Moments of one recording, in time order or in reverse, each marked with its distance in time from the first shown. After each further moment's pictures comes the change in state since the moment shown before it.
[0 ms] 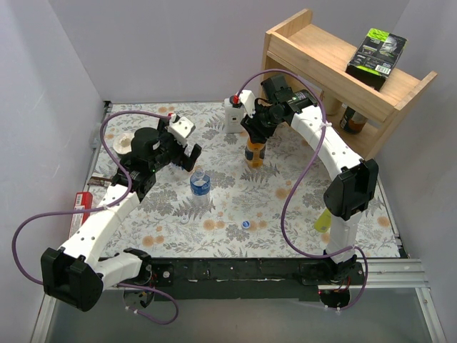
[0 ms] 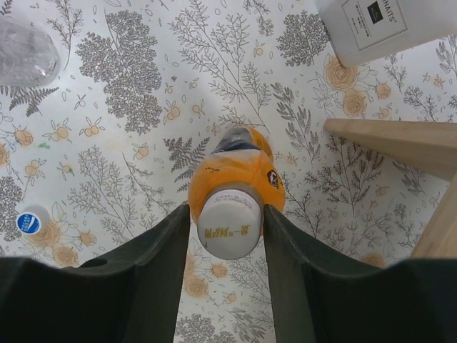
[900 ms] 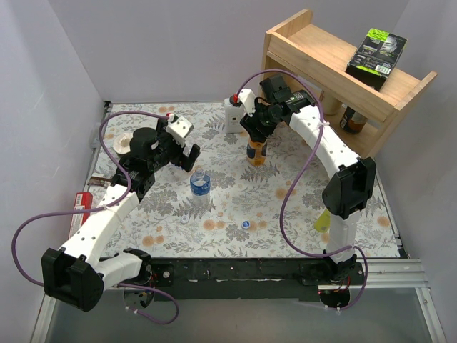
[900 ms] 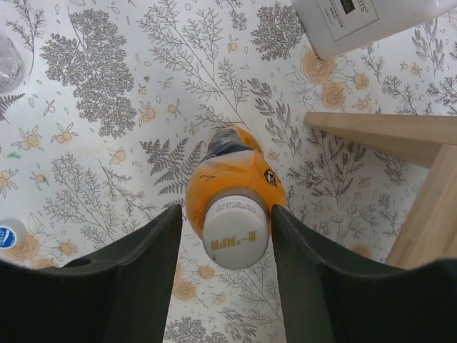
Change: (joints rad) left arm 0.020 0.000 -0.011 0.003 0.024 -0.010; right arm -0.001 0.017 0.000 0.037 0.059 0.014
